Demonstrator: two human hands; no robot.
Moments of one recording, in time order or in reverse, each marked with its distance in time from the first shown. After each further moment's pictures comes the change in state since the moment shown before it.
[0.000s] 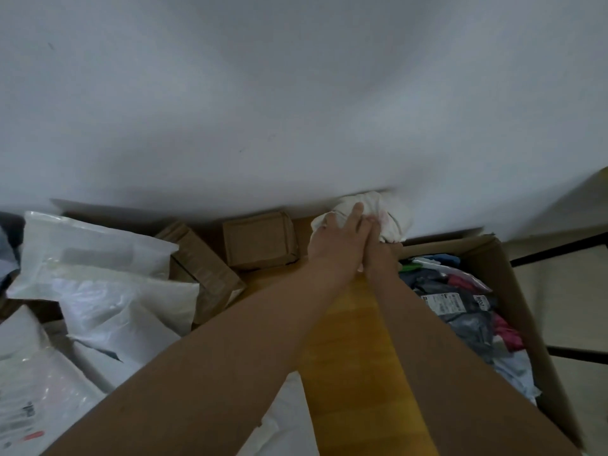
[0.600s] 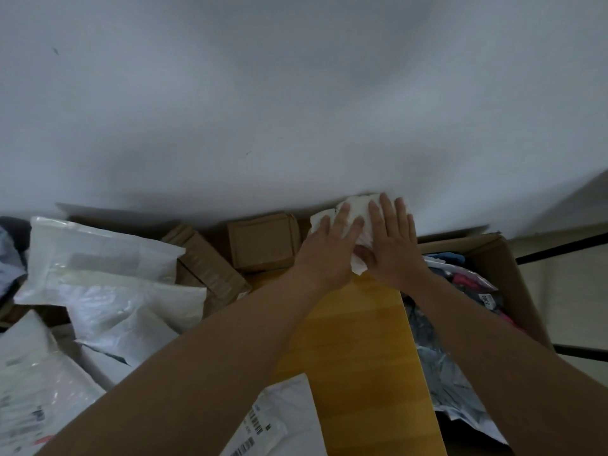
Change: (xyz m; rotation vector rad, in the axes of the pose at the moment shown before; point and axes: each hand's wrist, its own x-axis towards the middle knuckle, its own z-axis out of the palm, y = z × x) left_hand -0.001 -0.037 0.034 -0.216 -0.014 0.039; right_hand 0.048 0.021 -0.026 -1.107 -0.017 -1.158
